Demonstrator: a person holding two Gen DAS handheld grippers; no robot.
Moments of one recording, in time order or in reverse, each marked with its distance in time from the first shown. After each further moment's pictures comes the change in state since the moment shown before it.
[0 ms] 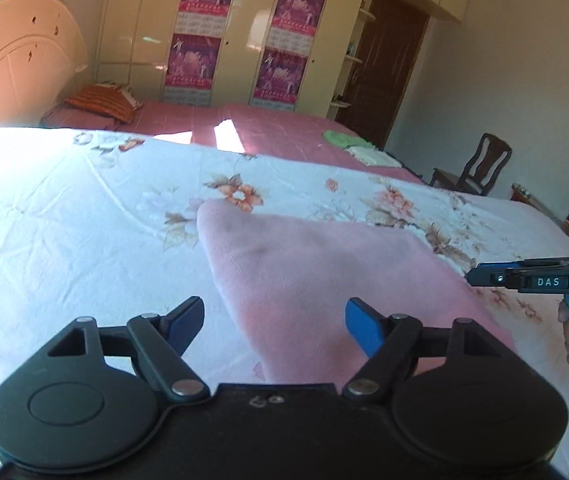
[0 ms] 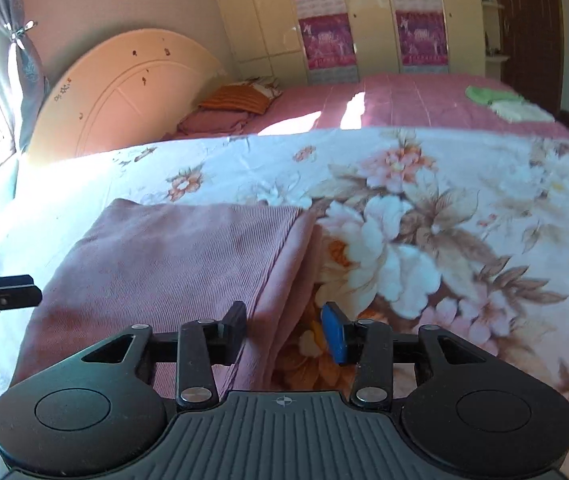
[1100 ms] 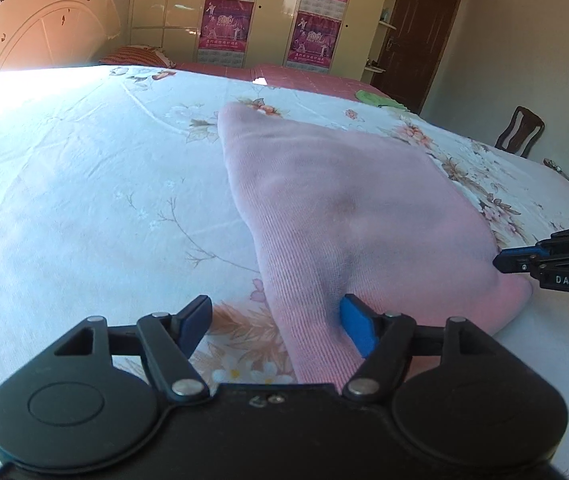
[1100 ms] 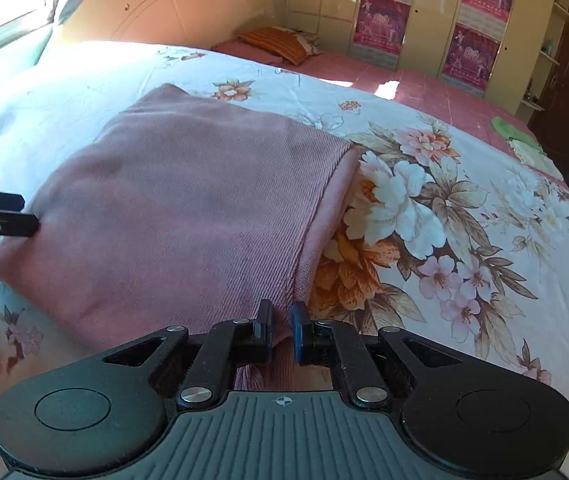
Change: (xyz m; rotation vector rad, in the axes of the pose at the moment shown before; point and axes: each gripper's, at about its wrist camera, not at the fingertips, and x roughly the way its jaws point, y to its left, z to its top) left arm -0.018 -0.022 -0.076 -0.055 0.136 0.135; right arm -0.007 0.038 -0.062 -0.248 0.185 -0.084
